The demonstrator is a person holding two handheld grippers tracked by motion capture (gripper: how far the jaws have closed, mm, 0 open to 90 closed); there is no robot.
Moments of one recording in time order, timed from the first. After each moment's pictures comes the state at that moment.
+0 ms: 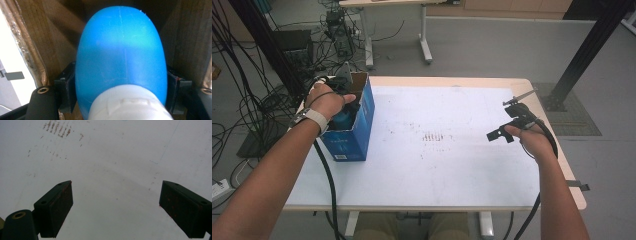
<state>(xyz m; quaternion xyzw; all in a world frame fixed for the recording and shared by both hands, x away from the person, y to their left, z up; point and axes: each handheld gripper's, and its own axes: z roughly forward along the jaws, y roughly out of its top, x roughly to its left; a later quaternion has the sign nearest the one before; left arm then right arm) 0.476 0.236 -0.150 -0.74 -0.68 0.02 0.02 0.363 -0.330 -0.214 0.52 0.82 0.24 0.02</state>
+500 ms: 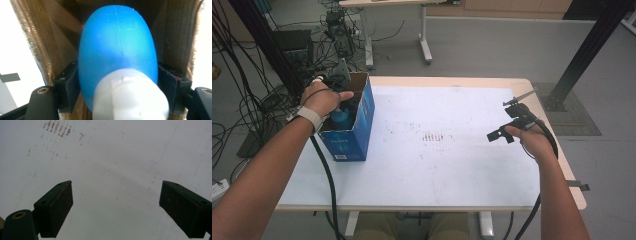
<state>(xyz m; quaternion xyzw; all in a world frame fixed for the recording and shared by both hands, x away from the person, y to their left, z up) 0.474 0.248 -0.138 -0.75 -0.67 0.04 0.00 0.362 -0.328 -0.214 0.52 0.82 0.24 0.02</state>
